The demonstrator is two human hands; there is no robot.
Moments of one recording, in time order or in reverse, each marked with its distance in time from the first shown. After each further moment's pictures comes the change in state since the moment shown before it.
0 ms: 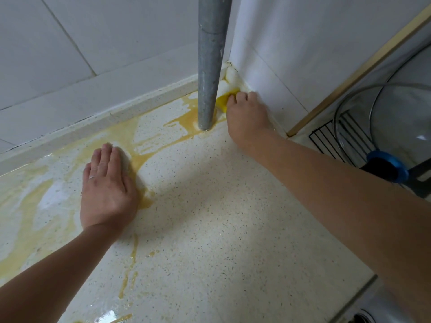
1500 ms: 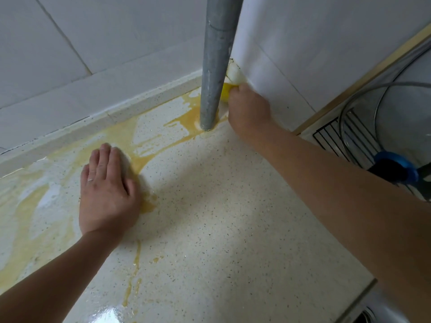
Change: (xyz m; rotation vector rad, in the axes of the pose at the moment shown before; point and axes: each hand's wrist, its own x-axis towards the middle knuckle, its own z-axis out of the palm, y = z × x) left_hand 0.003 0.001 -0.002 -0.005 -0.023 -0.008; right_hand 0.016 0.000 -0.006 0.176 0.012 0.104
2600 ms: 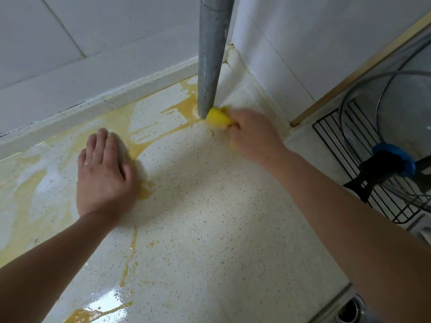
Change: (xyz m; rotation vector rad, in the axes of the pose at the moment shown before) left_hand 0.005 0.001 0.000 -0.010 0.005 -0.008; right_hand -0.077 0.012 -0.018 0.534 -0.210 -0.119
